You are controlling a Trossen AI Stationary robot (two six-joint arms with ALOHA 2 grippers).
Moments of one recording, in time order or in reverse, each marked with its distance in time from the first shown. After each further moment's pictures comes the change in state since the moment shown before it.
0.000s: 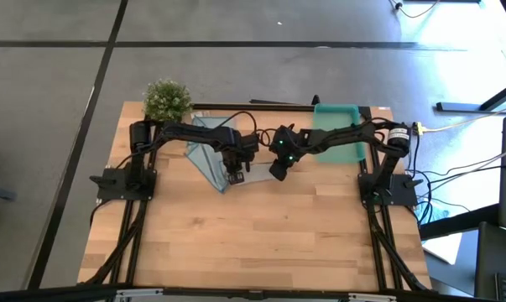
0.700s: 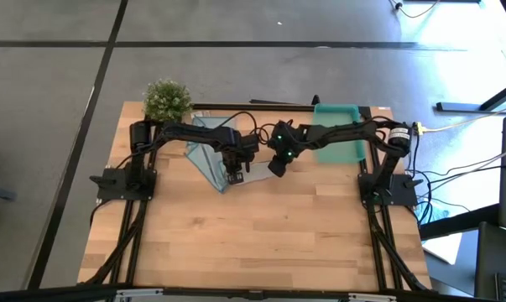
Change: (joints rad) left arm -0.003 0.003 0.002 0.003 -0.002 0.023; right arm -0.010 -0.016 0.075 -0.075 -0.034 -0.023
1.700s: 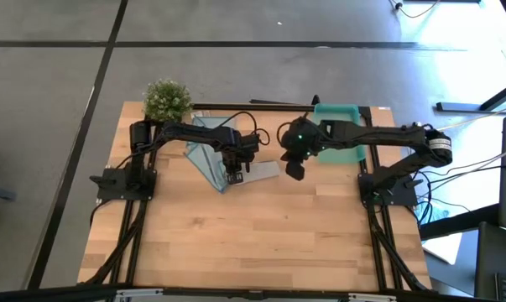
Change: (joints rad) left arm -0.001 0.000 0.000 0.007 0.000 0.010; right arm 0.132 -0.365 0.086 -0.330 0.221 -0.203
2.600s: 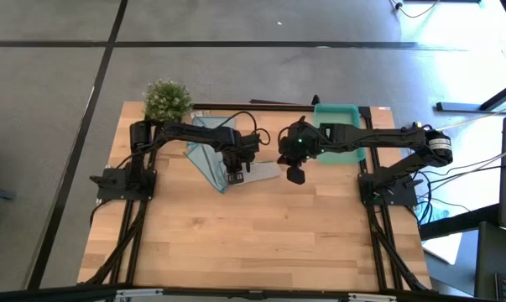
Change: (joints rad) left arm 0.000 0.000 0.000 0.016 0.001 -0.002; right arm 0.037 0.000 0.000 0.067 -0.008 -0.144
